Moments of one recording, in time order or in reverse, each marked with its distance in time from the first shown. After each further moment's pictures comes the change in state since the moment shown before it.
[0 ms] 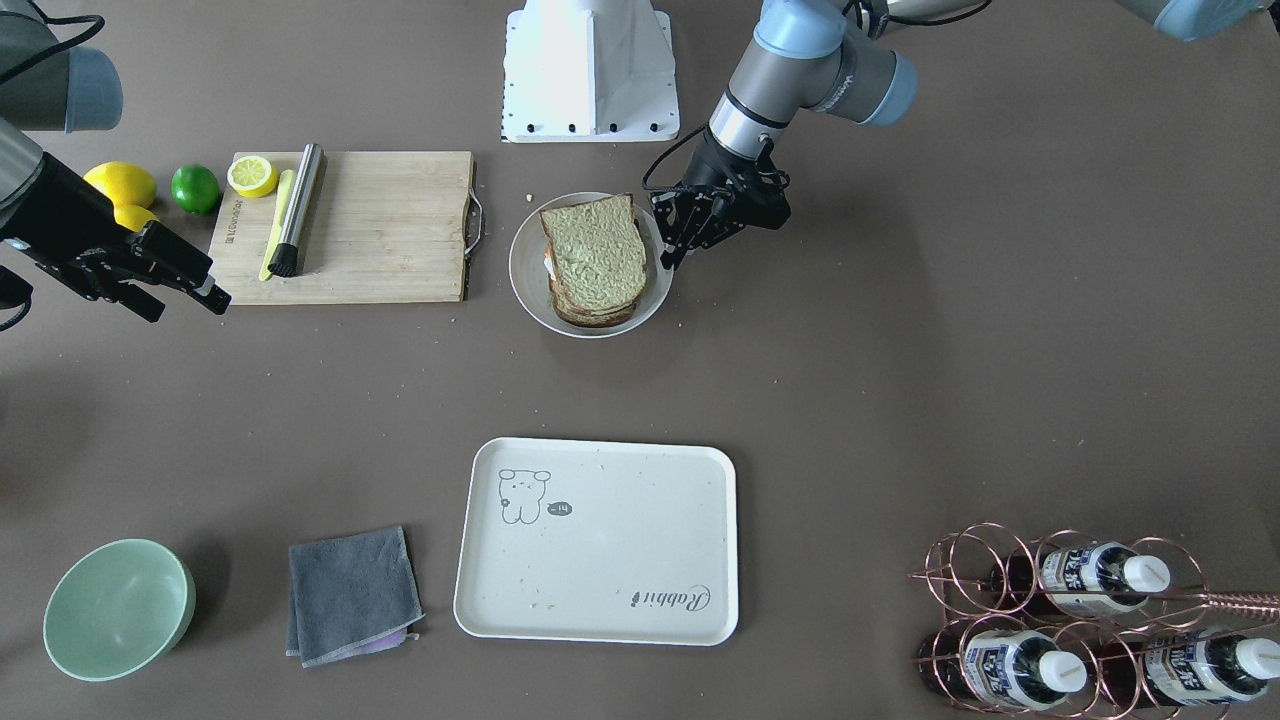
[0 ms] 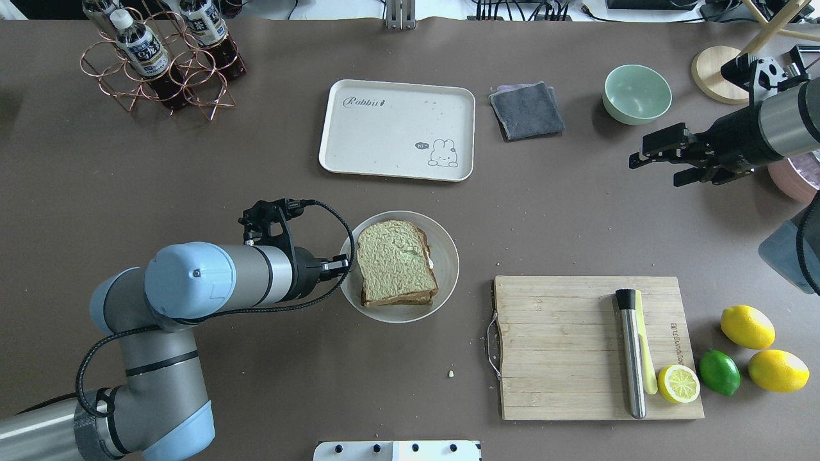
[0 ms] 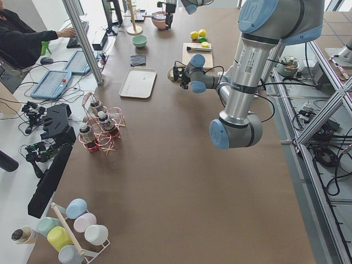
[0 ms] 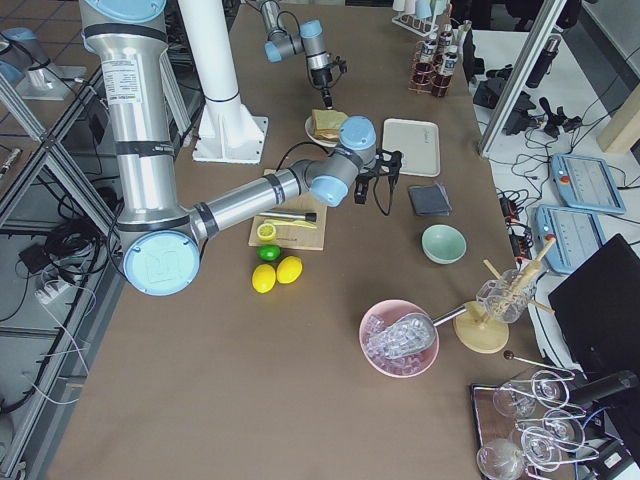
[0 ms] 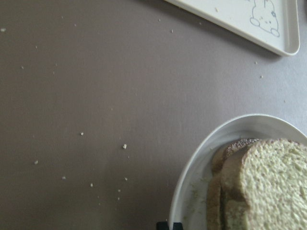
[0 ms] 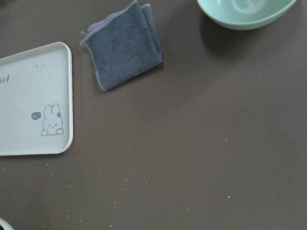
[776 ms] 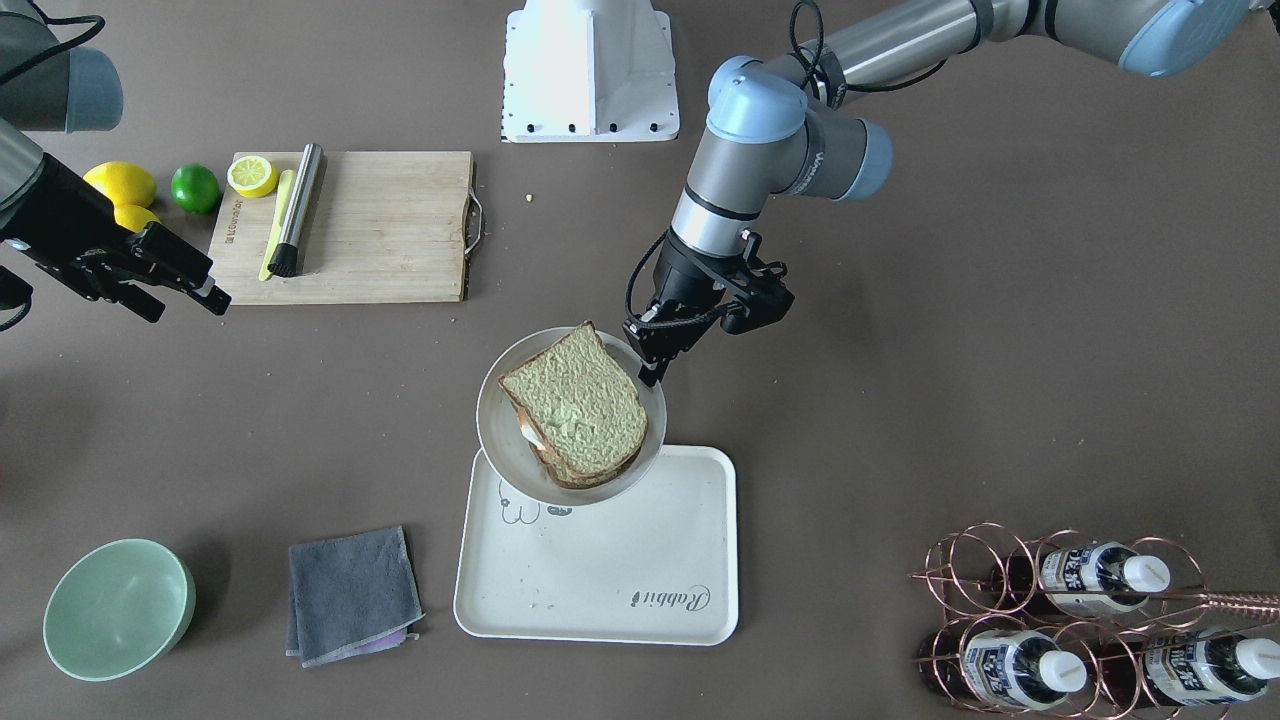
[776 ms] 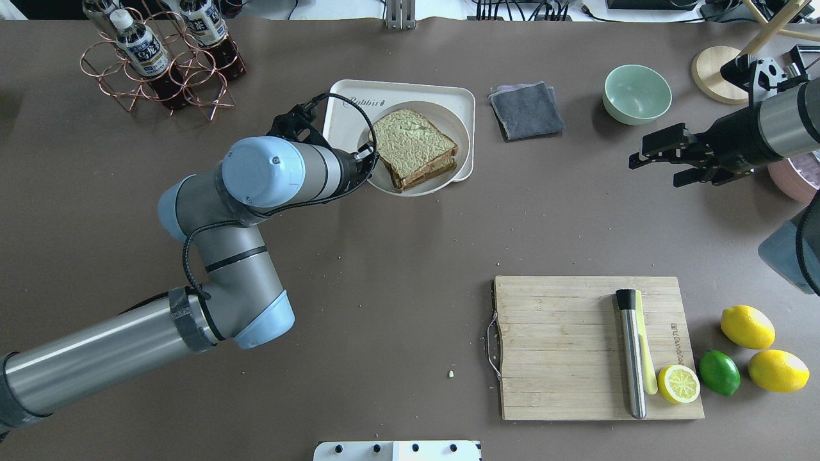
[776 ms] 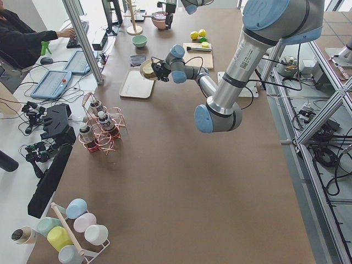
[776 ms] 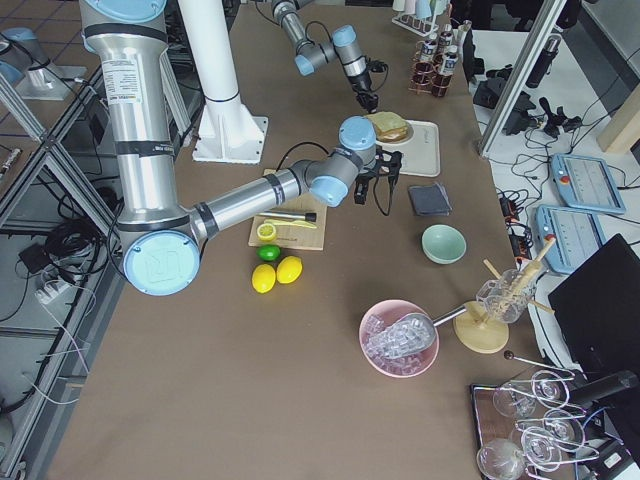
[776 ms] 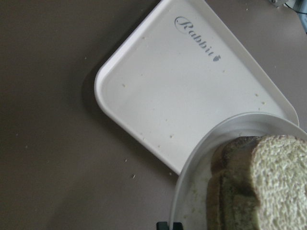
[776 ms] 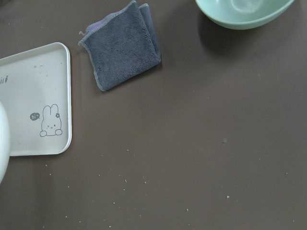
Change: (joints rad) left arm -0.153 -0.293 0.357 -0.019 0.048 -0.314; right arm -0.001 -0.001 -0.002 0.000 -0.002 0.003
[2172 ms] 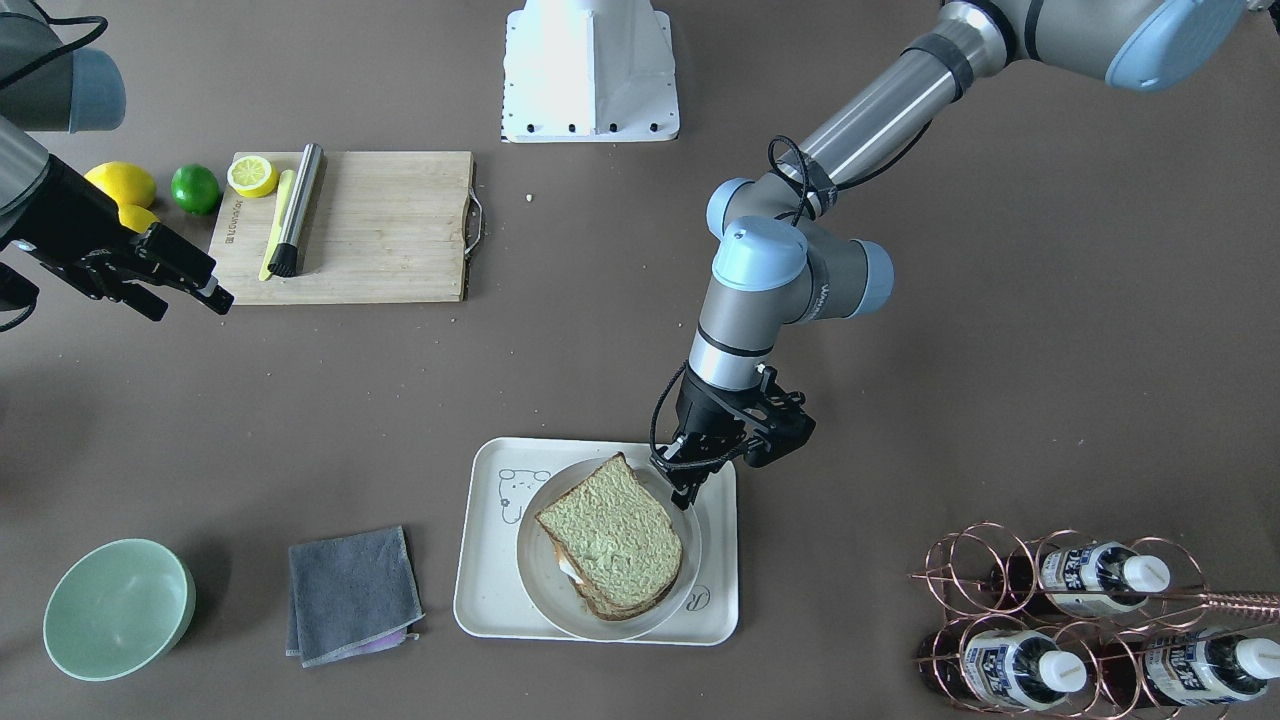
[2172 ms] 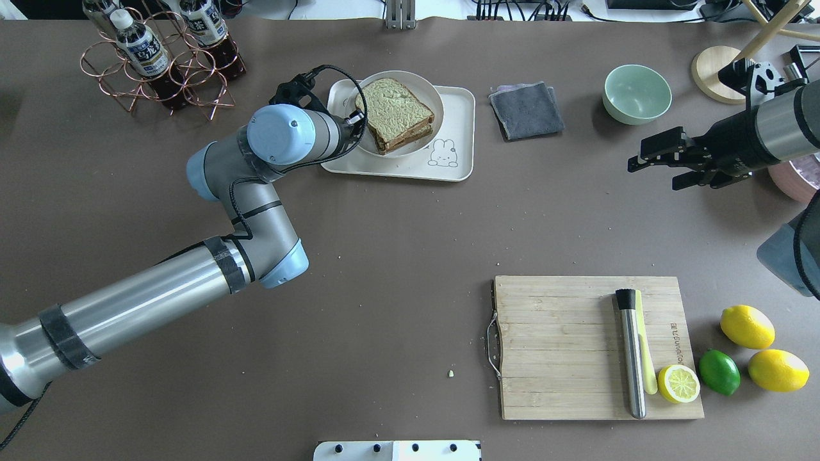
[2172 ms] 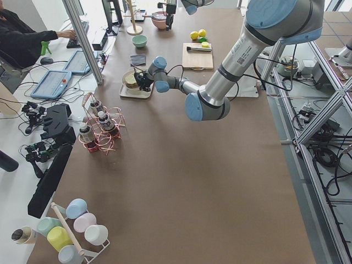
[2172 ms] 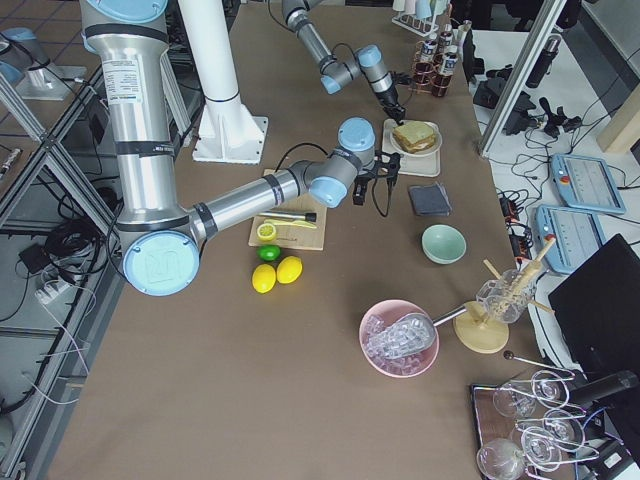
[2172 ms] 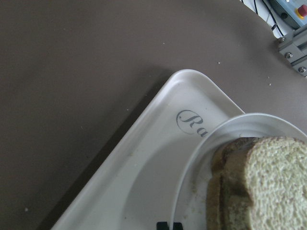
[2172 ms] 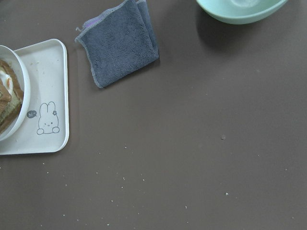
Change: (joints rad) left arm -0.064 -0.110 0.351 -0.187 0.032 0.085; right arm -0.008 -0.002 0.000 0.000 -0.003 0.005
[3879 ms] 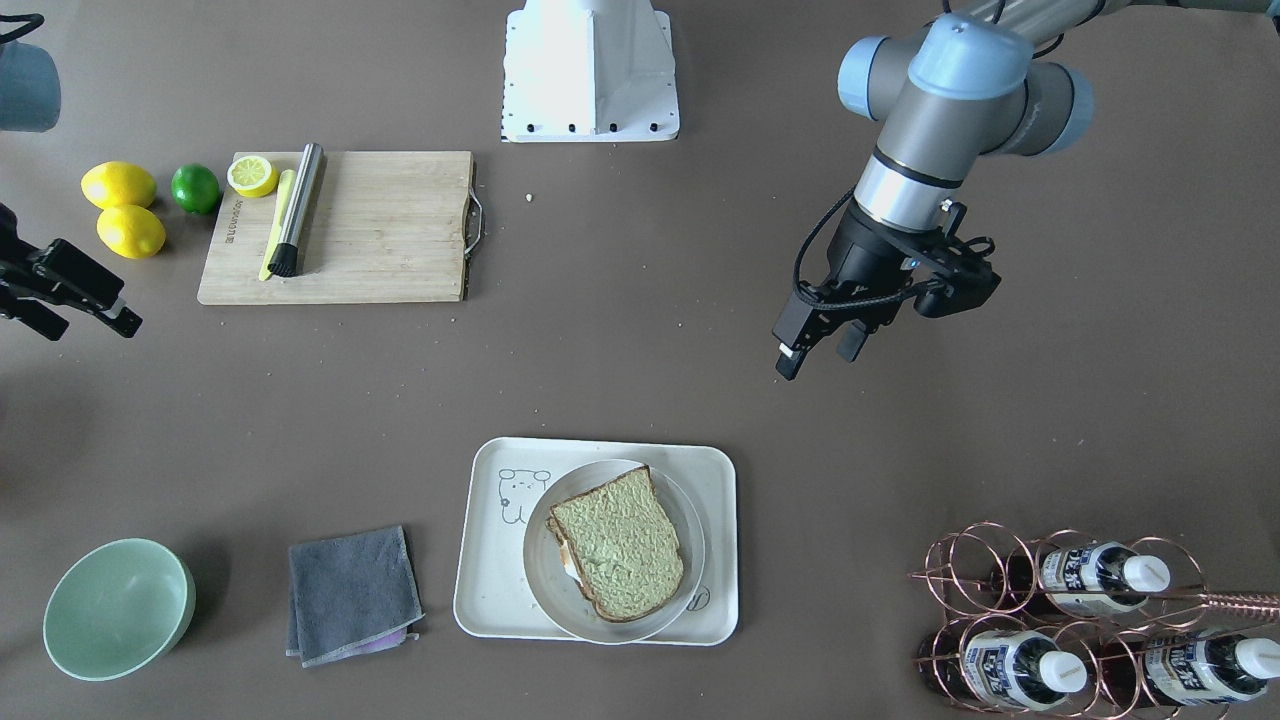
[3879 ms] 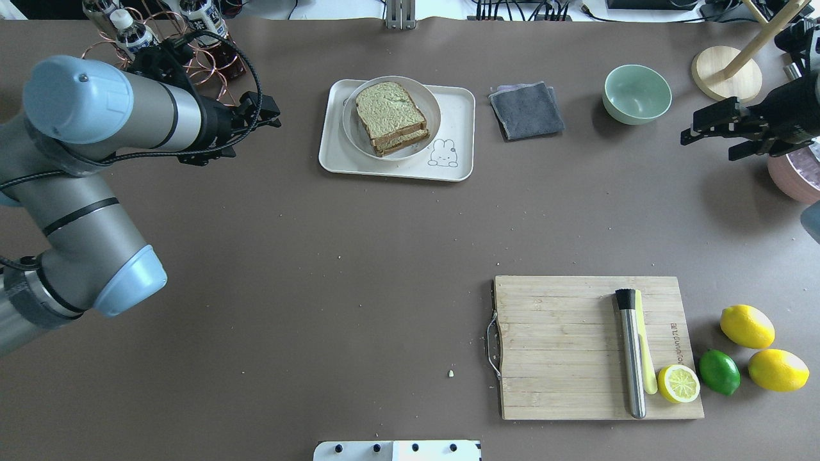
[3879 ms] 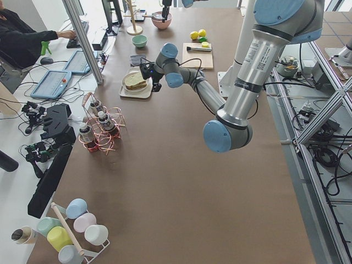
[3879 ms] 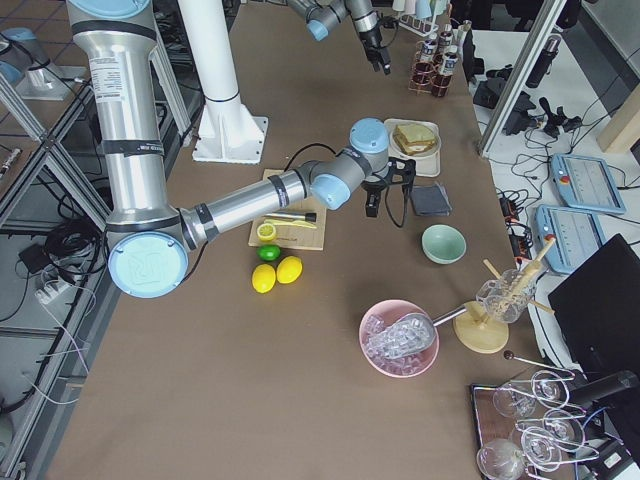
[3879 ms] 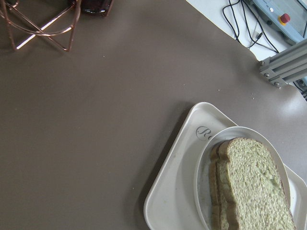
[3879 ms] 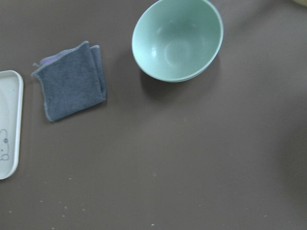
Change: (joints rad) left arm -0.138 0.438 -0.786 0.397 -0.220 0.247; right arm 0.180 -0.016 0.000 -0.258 0.013 -0.361
